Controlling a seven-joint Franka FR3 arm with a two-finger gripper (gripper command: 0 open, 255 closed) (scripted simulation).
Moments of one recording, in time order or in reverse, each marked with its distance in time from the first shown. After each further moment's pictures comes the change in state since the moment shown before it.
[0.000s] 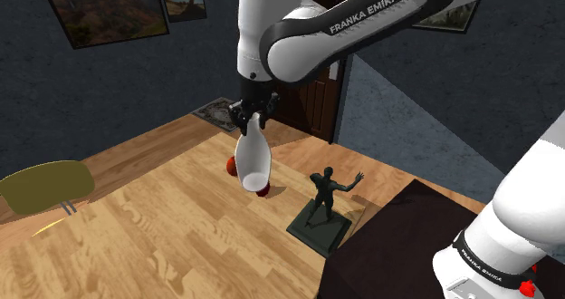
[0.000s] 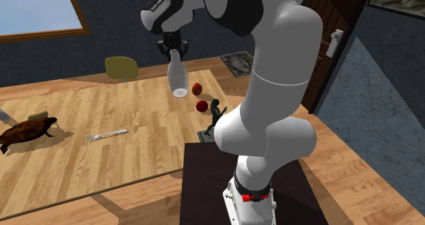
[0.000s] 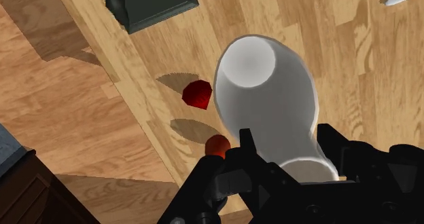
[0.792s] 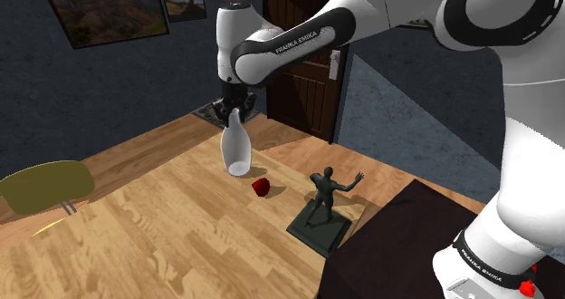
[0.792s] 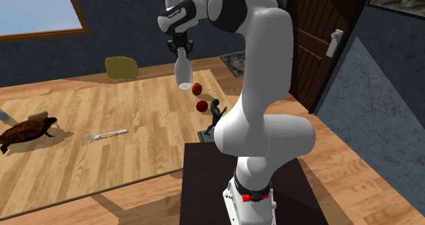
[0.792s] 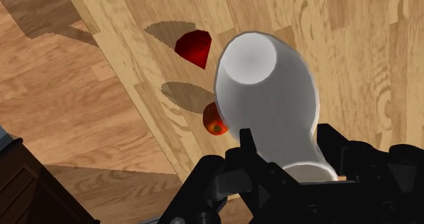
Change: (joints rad) arm 0.073 0.490 -0.106 0.464 -0.277 -0.055 0.025
